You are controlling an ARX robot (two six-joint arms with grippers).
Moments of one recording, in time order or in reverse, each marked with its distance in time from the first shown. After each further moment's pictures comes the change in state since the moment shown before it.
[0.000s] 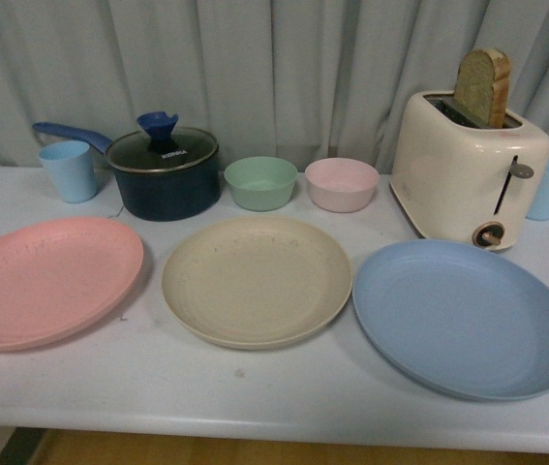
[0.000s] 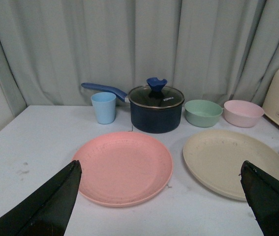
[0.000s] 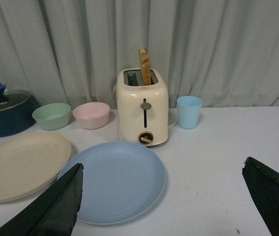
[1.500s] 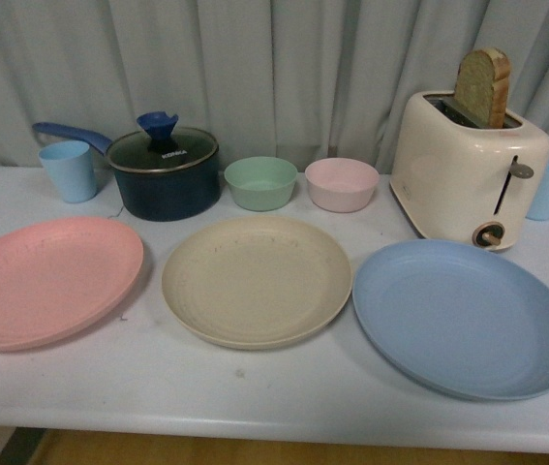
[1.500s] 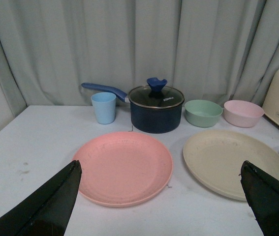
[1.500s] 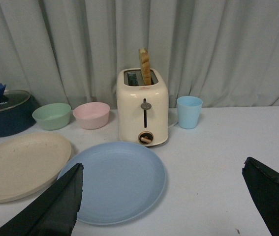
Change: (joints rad) left arm 0.000 0.000 0.000 0.000 0.000 0.000; right arm 0.000 0.000 0.000 0.000 0.000 0.000
